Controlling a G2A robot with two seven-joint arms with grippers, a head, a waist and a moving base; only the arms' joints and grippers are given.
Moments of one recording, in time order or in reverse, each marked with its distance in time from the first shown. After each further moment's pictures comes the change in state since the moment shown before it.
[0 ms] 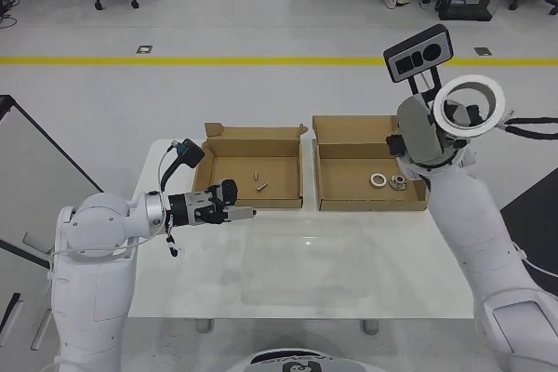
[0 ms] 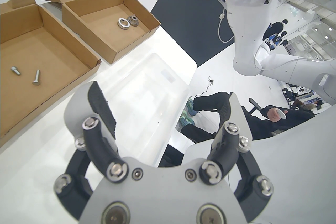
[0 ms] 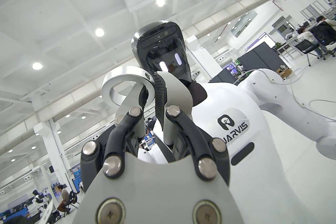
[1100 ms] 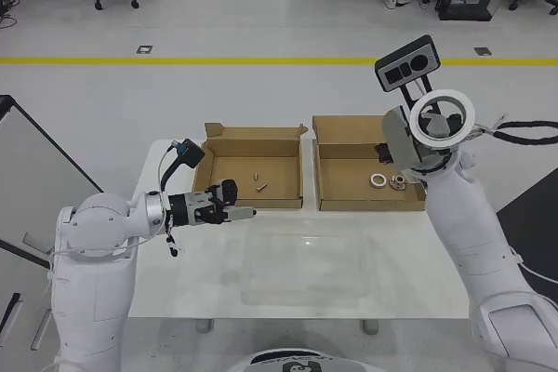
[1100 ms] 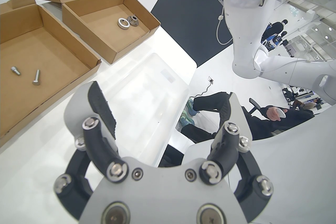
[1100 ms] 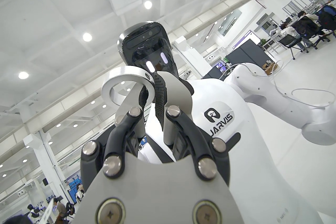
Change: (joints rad) left arm 0.000 0.000 0.000 0.000 0.000 0.000 0.000; right arm -0.034 -0.024 0.027 0.006 -0.059 0.057 0.016
